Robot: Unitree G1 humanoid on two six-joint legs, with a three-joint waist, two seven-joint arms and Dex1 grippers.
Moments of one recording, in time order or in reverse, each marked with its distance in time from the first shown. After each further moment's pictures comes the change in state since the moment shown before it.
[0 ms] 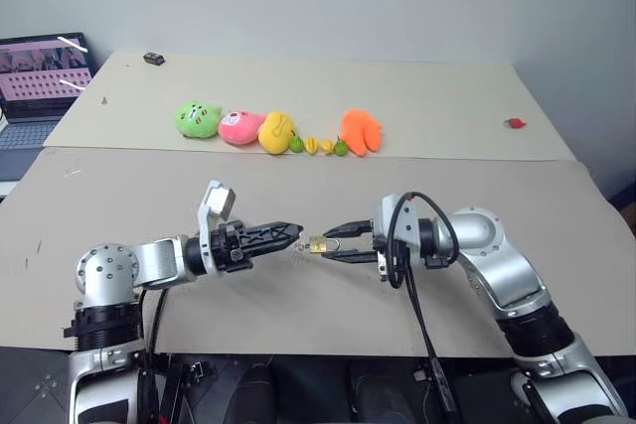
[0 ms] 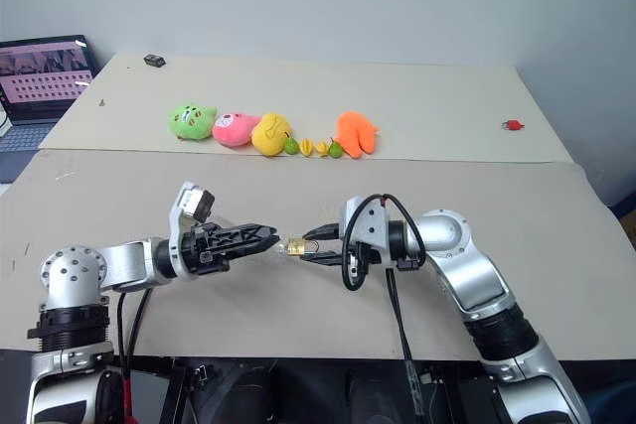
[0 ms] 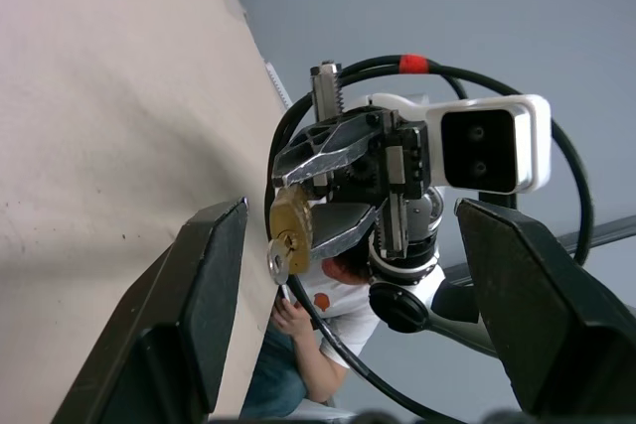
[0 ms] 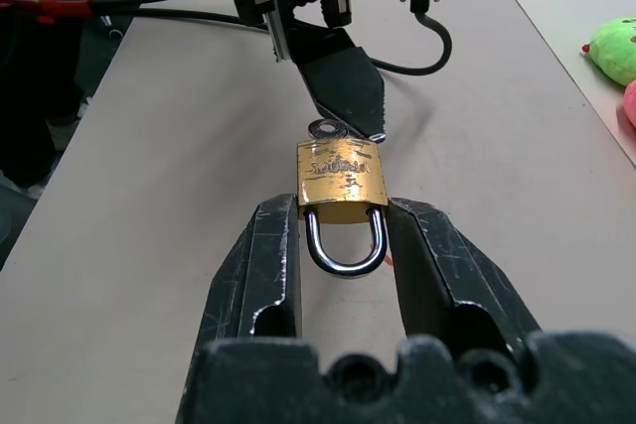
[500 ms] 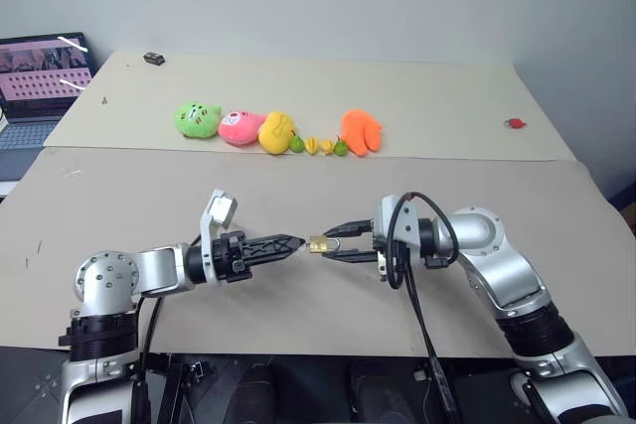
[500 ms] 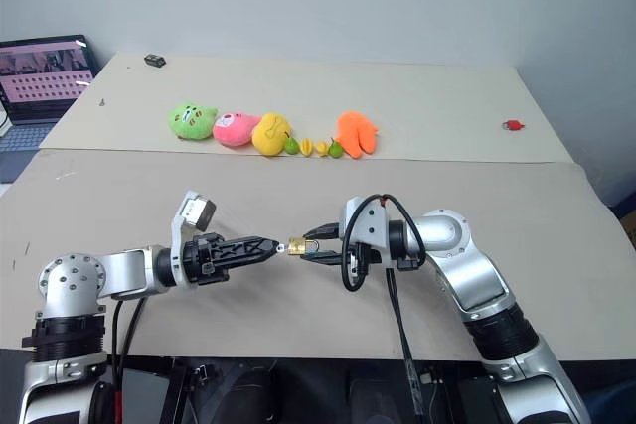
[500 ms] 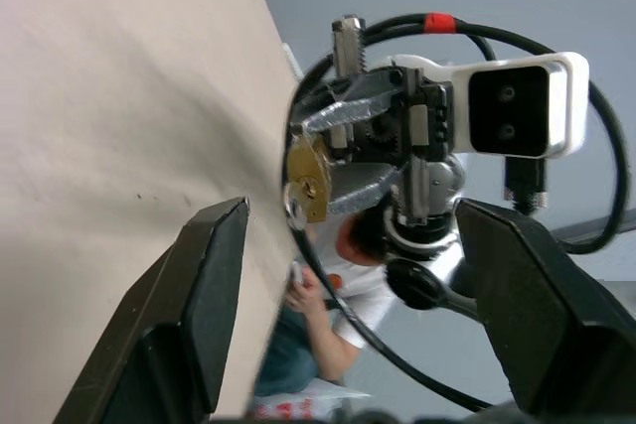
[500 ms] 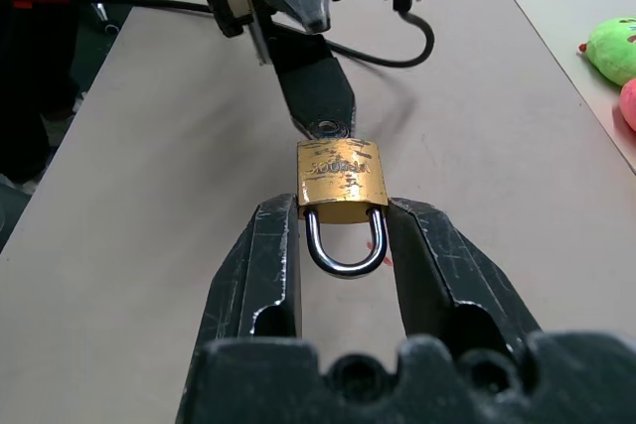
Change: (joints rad) left arm 0.064 0.063 -0.079 -0.101 0.148 -0.173 -0.064; right arm 0.000 0.000 0.000 0.005 -0.010 -0.003 -0.002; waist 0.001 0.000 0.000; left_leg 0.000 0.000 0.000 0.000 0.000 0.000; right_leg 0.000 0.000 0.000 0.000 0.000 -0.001
